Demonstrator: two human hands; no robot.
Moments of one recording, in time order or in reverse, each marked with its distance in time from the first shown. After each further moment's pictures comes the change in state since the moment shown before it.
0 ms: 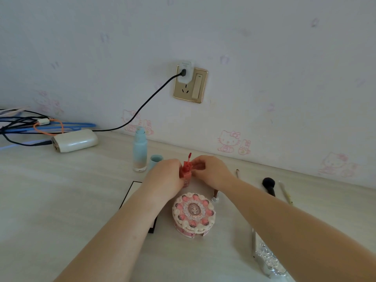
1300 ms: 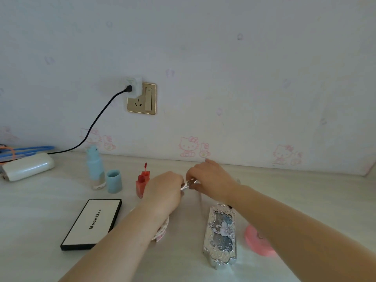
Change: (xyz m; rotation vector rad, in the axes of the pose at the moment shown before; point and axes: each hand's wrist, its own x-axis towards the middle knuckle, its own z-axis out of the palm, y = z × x) left_hand 0.014 0.076 0.051 0.410 -0.071 0.237; right_hand -0.051 0.058 -0.078 -0.661 0.051 -0.396
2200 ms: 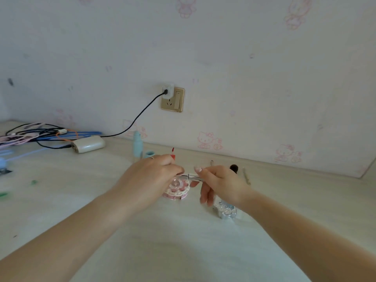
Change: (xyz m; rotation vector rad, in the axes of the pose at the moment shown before) left_hand -0.169 -0.040 -0.091 -0.007 0.462 0.385; right_hand -0.103 -0.128 -0.099 0.873 -0.088 0.260
